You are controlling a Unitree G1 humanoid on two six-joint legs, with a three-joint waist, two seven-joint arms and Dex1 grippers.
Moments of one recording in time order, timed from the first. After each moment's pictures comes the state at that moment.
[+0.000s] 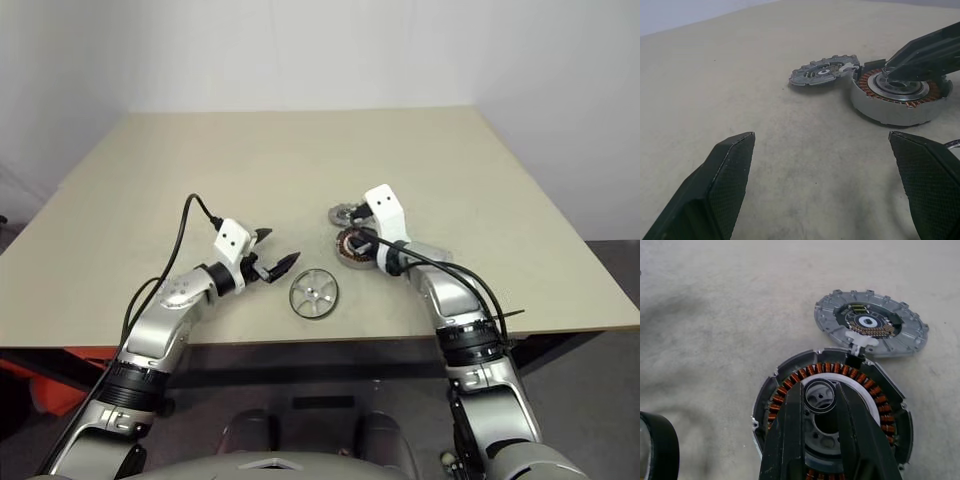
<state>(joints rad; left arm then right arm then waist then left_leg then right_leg) -0.27 0.29 -0.11 0.02 -0.18 0.25 -0.57 -0.49 -0.32 0.11 0.04 0.17 0.77 0.47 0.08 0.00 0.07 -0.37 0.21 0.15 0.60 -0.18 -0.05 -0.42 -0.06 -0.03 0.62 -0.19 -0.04</state>
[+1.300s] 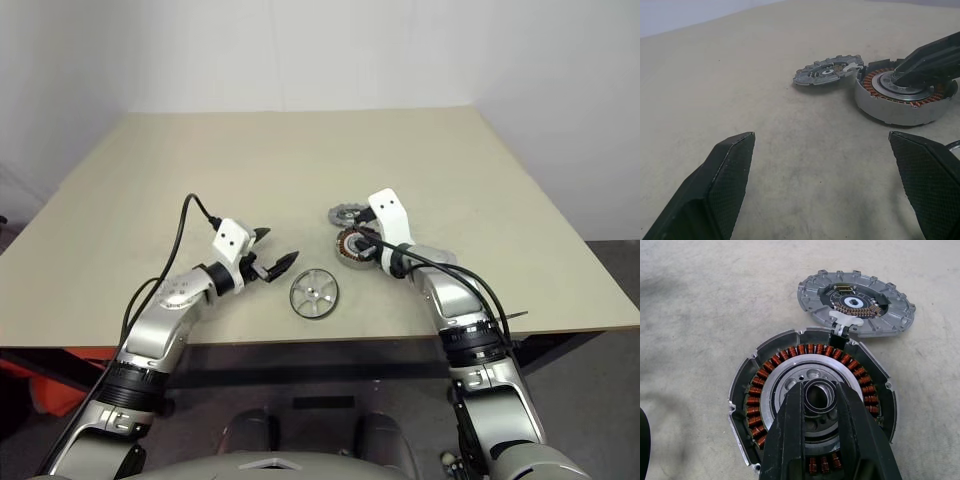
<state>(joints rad) -0.27 0.29 -0.11 0.02 -0.17 0.25 -0.56 -0.49 -0.34 0.12 0.06 0.16 0.77 0.47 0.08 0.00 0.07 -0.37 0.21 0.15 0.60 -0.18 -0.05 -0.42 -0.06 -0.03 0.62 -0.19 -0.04</state>
